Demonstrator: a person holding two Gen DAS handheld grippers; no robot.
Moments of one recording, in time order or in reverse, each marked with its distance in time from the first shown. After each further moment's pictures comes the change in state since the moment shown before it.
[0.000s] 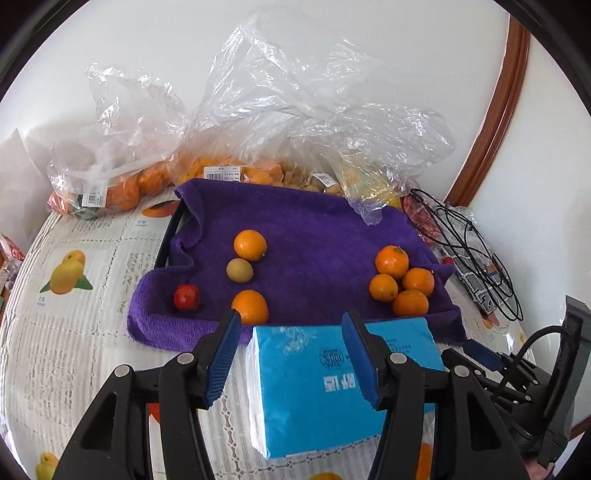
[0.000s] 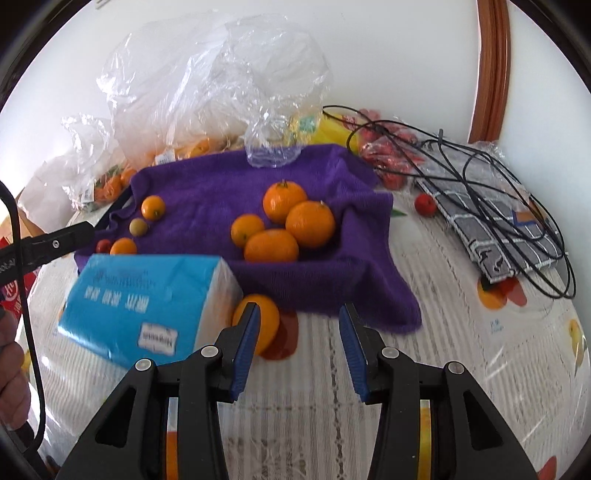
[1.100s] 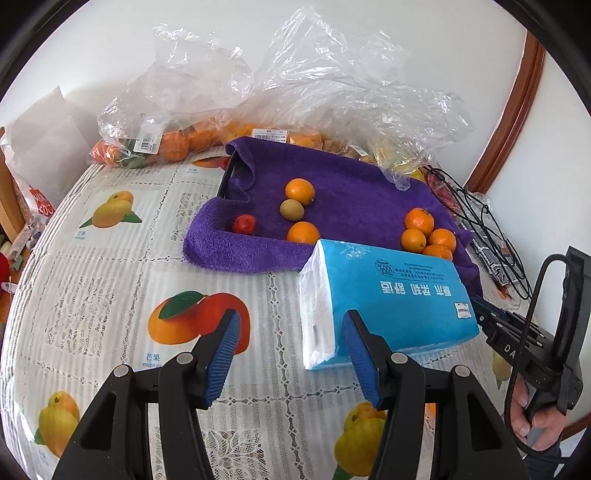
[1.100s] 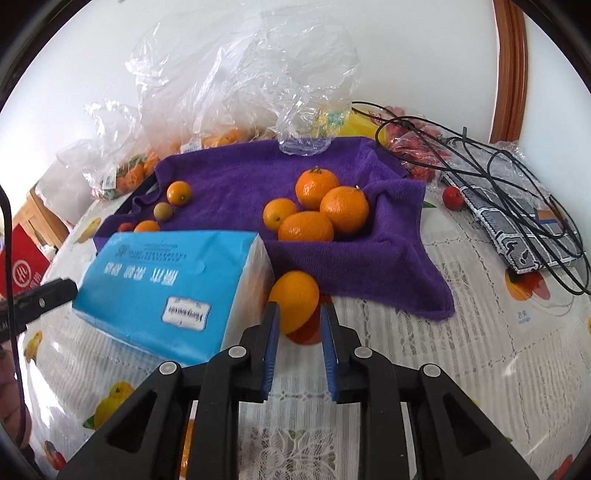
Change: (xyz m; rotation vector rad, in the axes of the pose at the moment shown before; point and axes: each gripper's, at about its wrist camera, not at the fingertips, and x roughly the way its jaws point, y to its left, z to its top) left arm -0.024 0.032 -0.045 -0.056 0.054 0.068; right arm 0.005 0.009 -0.005 -0.015 -0.025 0.103
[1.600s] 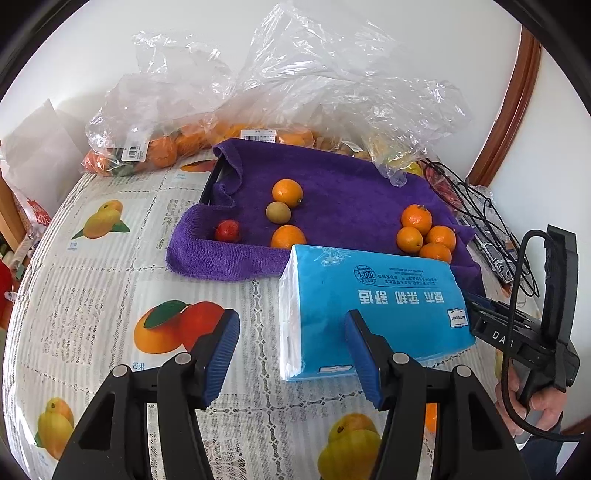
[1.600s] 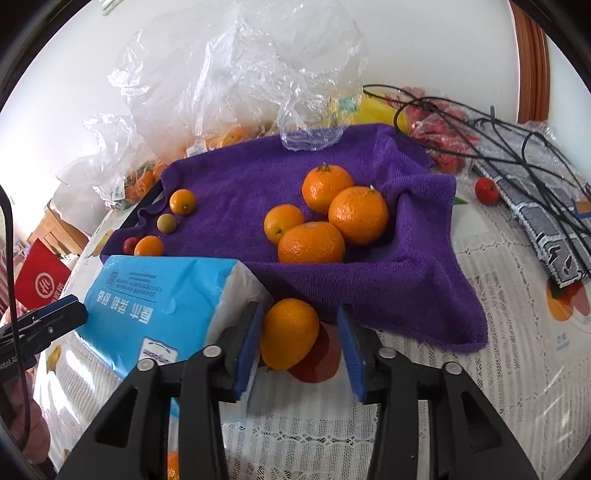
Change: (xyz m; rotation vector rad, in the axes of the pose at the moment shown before) left arm 0.007 -0.018 0.006 0.028 0.008 0.021; right arm 0.033 -0.018 0.014 0.030 0.077 0.126
